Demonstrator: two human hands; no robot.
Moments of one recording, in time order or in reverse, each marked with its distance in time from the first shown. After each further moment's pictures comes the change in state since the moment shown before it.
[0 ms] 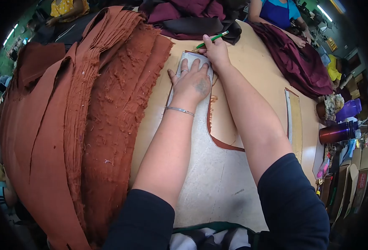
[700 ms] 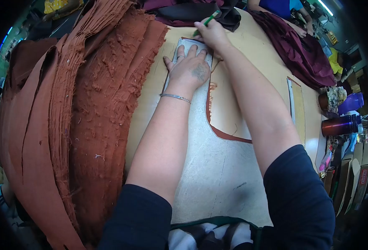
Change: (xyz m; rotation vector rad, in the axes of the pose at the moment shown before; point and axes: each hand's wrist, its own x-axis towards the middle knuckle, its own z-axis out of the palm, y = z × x) left_hand 0.004 -0.001 0.000 0.006 -0.015 -0.008; right_hand 0.012 -0.007 -0.007 -0.345 -0.136 -0.089
